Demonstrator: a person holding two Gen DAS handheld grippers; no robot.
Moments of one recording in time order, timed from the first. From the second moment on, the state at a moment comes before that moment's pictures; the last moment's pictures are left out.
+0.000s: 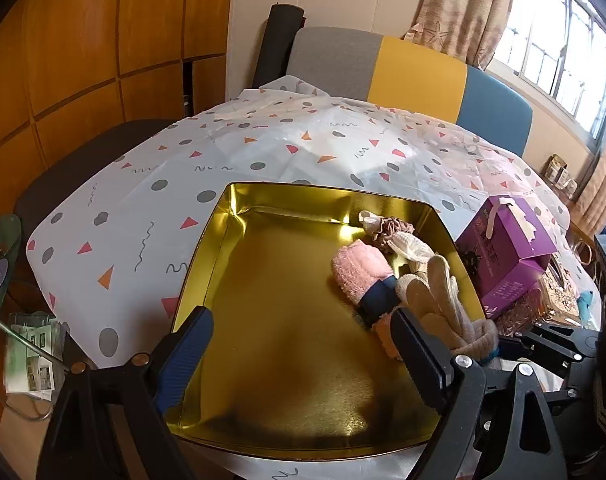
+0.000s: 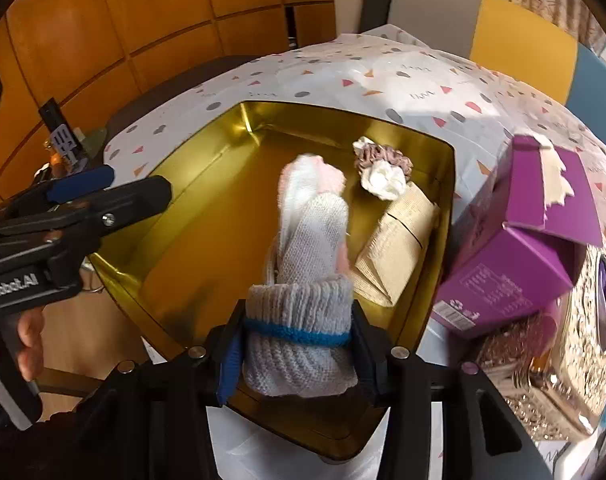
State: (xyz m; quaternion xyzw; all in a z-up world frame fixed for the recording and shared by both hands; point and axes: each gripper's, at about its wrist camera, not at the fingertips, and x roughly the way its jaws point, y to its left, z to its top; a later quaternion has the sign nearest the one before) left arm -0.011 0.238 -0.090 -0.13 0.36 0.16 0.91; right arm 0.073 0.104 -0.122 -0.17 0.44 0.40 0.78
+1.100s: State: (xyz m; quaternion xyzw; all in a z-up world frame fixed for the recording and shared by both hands) left arm -0.008 0.188 -0.070 -0.07 0.35 0.11 0.93; right arm 0.097 -0.075 -0.037 -0.03 0.36 0.24 0.90
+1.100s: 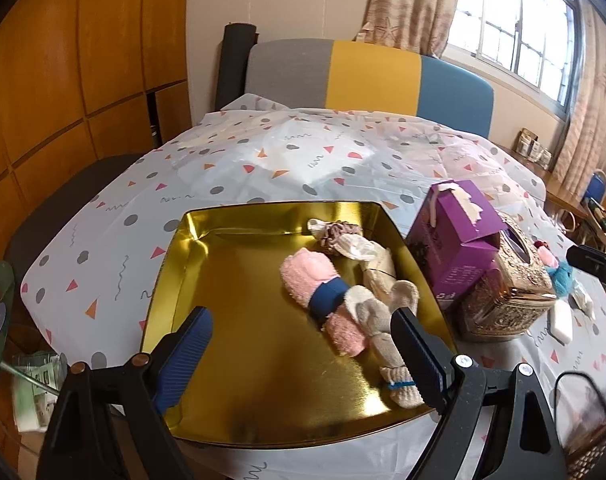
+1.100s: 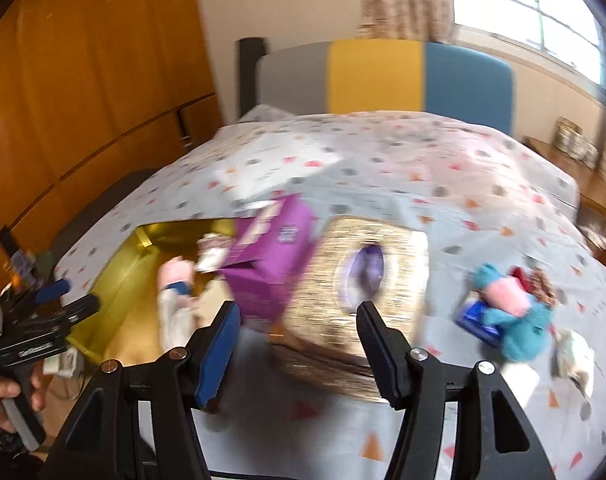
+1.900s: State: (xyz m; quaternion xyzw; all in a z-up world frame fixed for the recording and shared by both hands) left arm 0.005 0.080 -0.034 0.03 0.32 -0.04 0.94; right arm 0.135 -0.329 -0.073 0.16 0.32 -0.15 0.92
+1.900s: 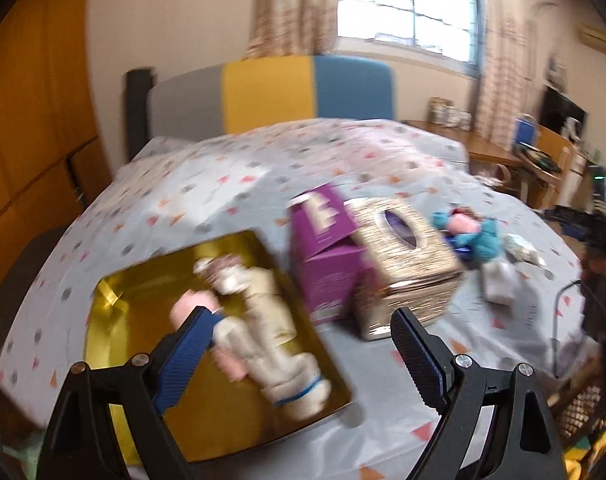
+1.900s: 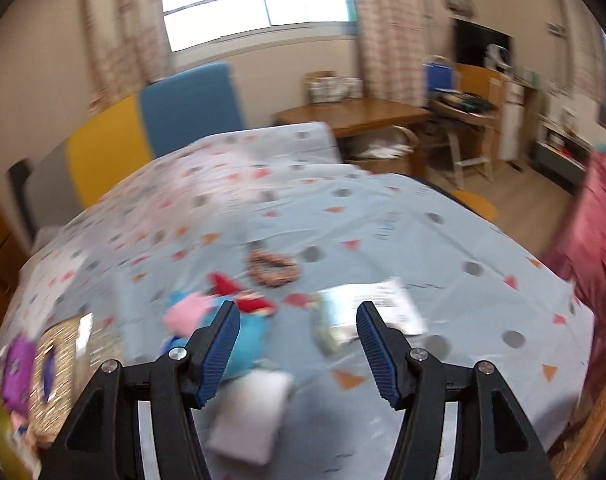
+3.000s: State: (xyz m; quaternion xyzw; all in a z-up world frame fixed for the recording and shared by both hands) left arm 0.163 -0.224 -0.156 0.13 0.49 -0.24 0.83; right arm 0.108 -0.409 -0.111 0.37 0.33 -0.17 0.85
